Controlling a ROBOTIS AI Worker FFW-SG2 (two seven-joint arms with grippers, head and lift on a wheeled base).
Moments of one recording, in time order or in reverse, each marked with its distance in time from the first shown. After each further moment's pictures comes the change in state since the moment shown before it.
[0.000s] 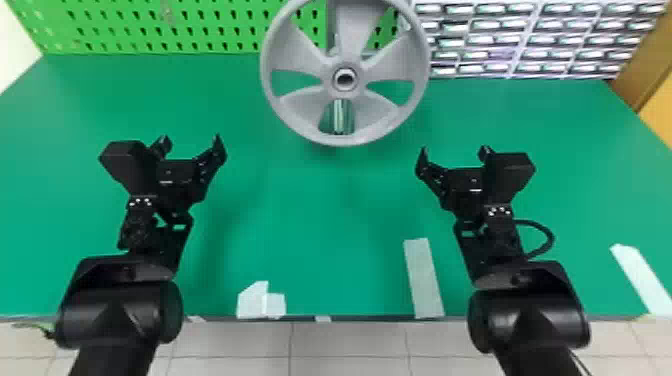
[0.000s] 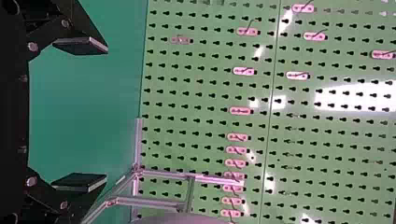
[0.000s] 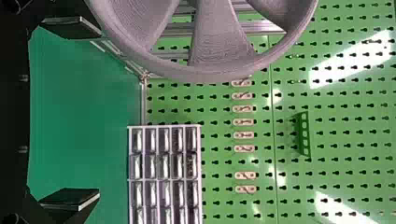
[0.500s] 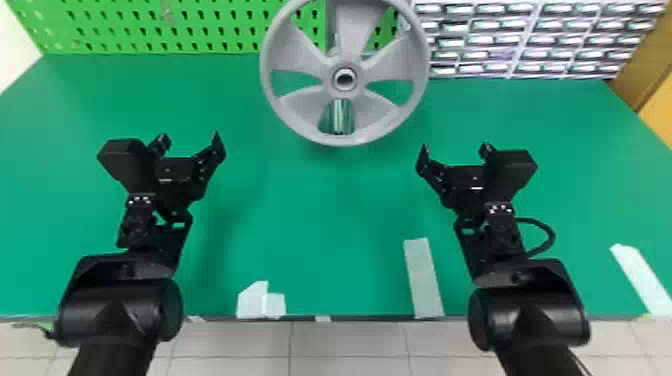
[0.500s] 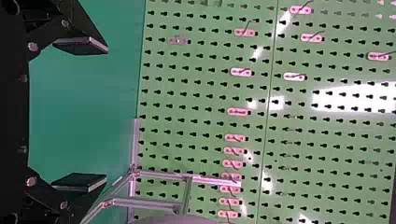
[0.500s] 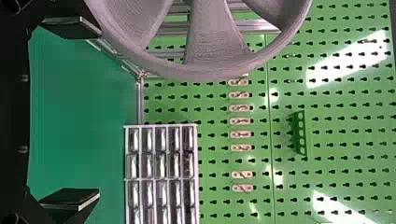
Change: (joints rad) left arm -0.005 0.000 0.001 -0.001 0.004 -0.002 0.002; right arm -0.006 0.000 -0.001 -0.001 -0.002 -0.005 0.000
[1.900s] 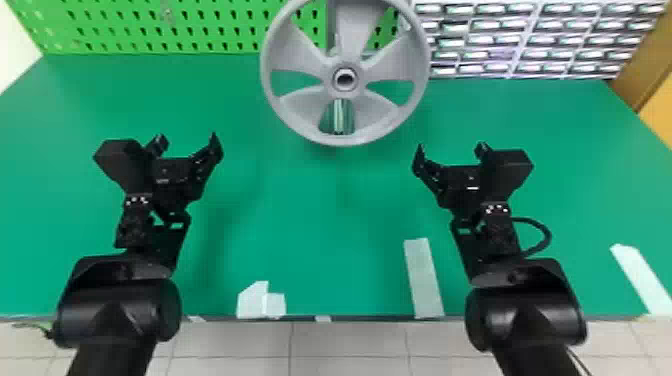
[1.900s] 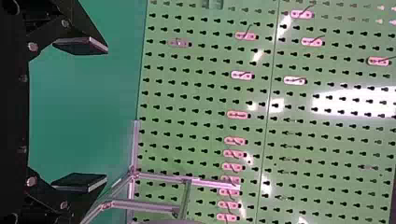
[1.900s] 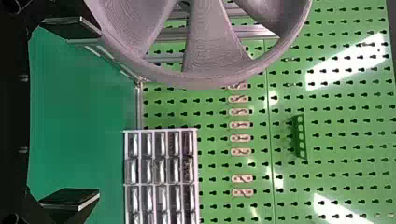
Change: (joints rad) left arm 0.002 0.000 0.006 0.001 0.011 0.000 0.000; right arm -0.001 0.000 0.015 0.000 -0.007 0.000 0.000
